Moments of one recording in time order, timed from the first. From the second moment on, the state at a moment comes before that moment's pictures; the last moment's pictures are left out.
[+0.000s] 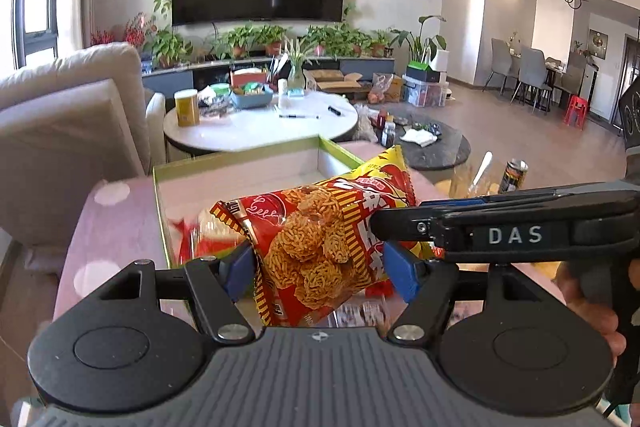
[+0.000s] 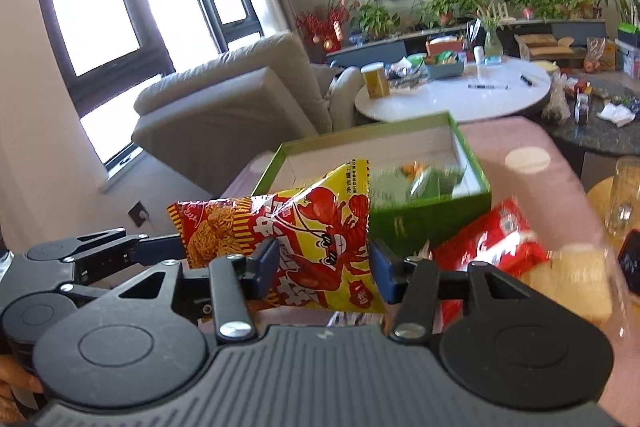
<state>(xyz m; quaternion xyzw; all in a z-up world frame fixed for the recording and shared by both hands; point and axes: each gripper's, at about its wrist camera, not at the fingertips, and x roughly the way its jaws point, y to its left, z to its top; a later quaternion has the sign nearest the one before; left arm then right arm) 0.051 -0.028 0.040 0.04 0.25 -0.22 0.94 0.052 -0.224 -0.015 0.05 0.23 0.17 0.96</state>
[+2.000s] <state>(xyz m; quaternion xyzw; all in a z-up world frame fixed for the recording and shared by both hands) 0.221 -0.057 0.013 0.02 0.30 -0.20 0.93 0.182 -0.266 -0.013 0.09 0.24 0.13 0.96</state>
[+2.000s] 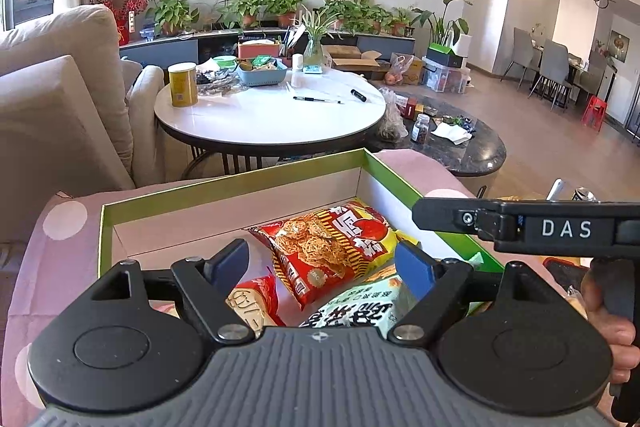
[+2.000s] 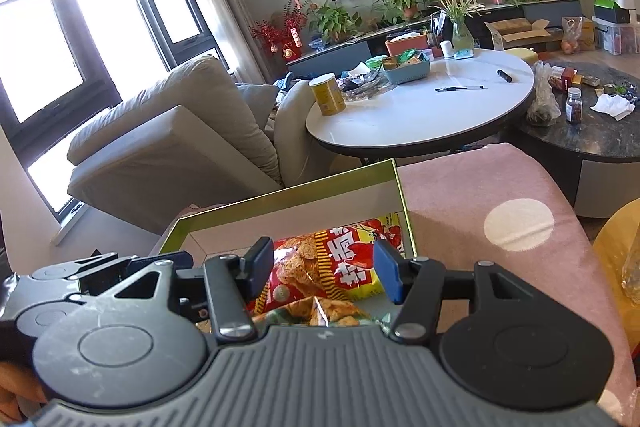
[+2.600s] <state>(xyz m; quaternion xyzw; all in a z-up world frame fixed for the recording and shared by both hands) 0.158 -0.018 0.033 0.01 0.27 -0.18 0.94 0.136 -0.263 -0.008 0.06 0.24 0.15 0.96</state>
